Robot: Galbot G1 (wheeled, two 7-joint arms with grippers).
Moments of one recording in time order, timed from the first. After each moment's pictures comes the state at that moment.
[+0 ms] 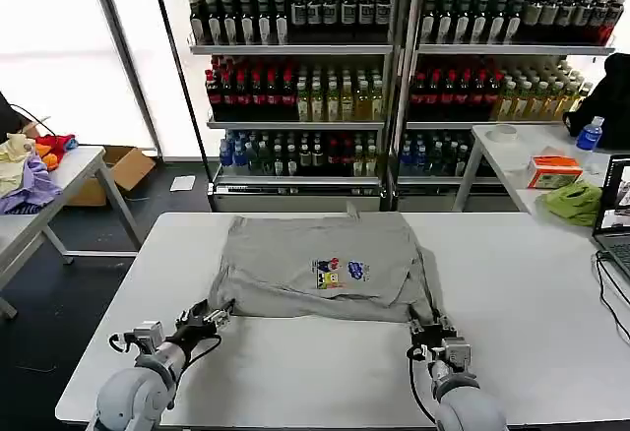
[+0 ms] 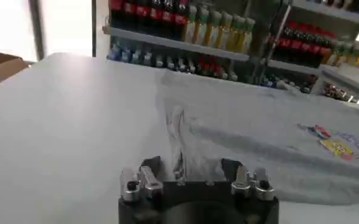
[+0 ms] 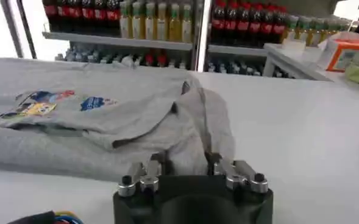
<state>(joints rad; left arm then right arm) 1.27 -1.16 -0.49 -1.80 -0.62 0.48 -0.01 -1.32 1.27 0.38 1.89 0.27 -0.46 0.23</state>
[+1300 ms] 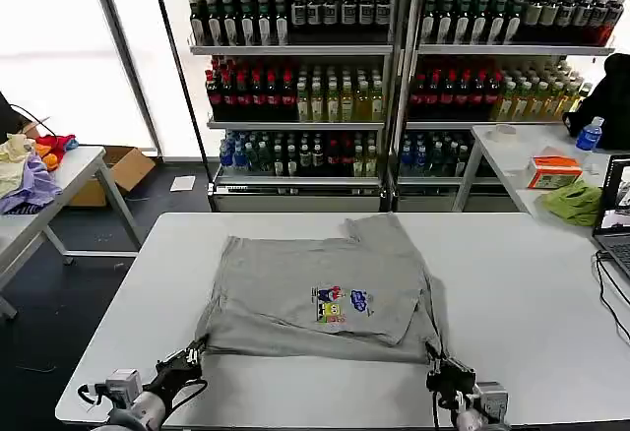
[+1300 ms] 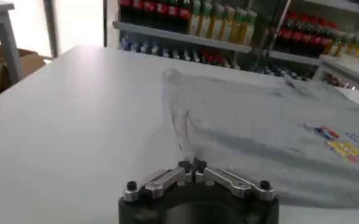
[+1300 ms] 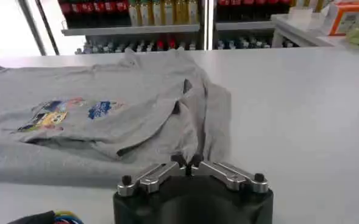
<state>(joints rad) 1.60 -1.27 -0.67 -2.08 -0.49 0.53 0.06 -1.68 1.23 0.50 2.18 0.38 -0.46 0.16</state>
